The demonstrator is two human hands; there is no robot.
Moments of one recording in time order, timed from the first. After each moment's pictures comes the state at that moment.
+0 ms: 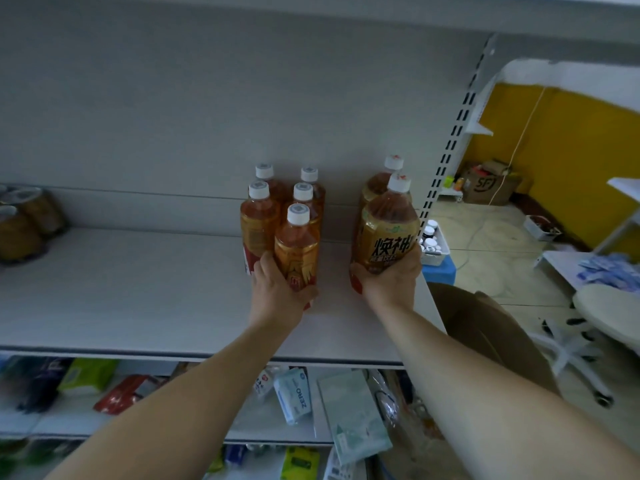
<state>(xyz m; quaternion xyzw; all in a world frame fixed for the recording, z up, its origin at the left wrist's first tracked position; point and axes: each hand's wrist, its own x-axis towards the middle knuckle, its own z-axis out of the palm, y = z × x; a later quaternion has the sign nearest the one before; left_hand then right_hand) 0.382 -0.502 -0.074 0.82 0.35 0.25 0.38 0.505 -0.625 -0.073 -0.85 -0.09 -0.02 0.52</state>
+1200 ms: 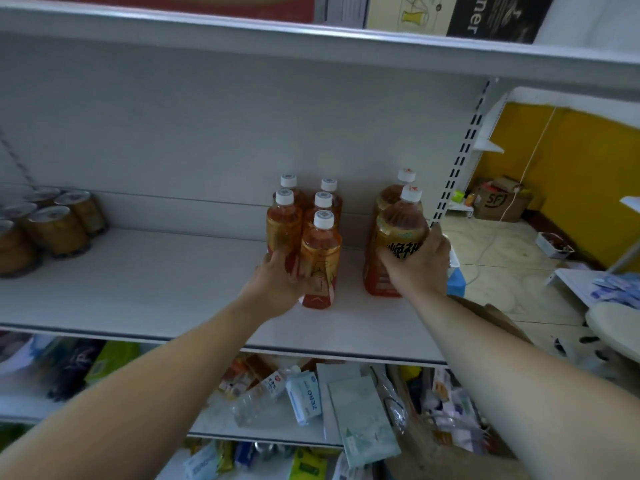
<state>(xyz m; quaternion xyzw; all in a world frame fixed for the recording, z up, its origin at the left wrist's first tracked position) 0.342 -0.475 -0.024 0.88 0.29 0.13 0.35 0.496 -0.643 -0.018 -0.90 -0.14 -0.07 0.40</state>
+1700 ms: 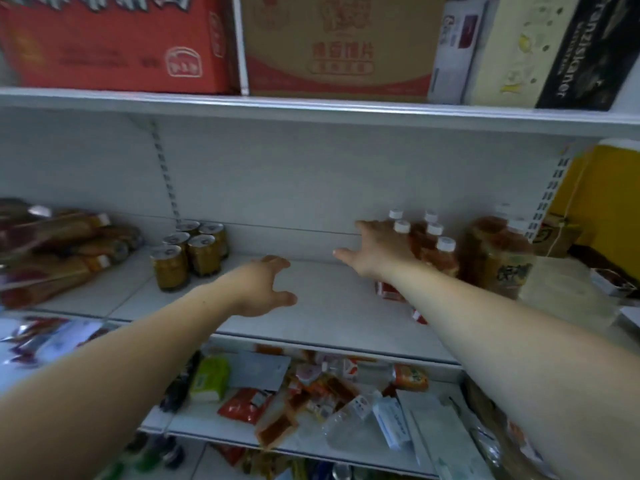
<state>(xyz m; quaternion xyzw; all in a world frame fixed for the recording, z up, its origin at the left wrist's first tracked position) 0.128 -0.319 0.056 0.96 0.25 -0.01 0.14 0.312 -0.452 0.071 -0.90 -0.42 -0.03 0.14</state>
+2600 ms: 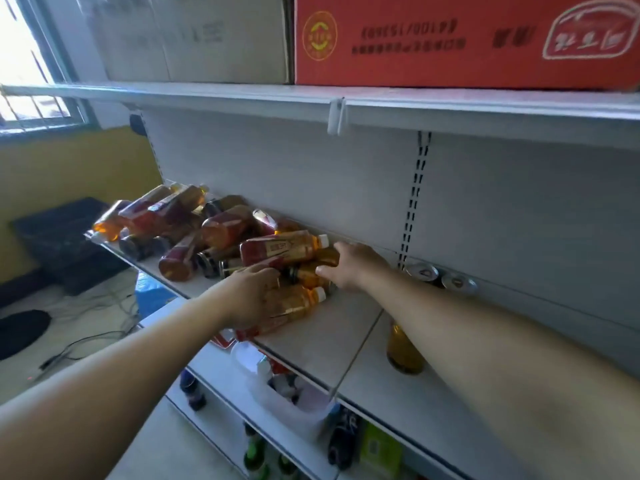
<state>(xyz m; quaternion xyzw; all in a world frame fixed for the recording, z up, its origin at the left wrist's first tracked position) -0.104 0.066 0.035 0.89 0.46 -0.01 0.09 0.109 0.046 0.029 -0.78 -0.60 0.11 0.11</state>
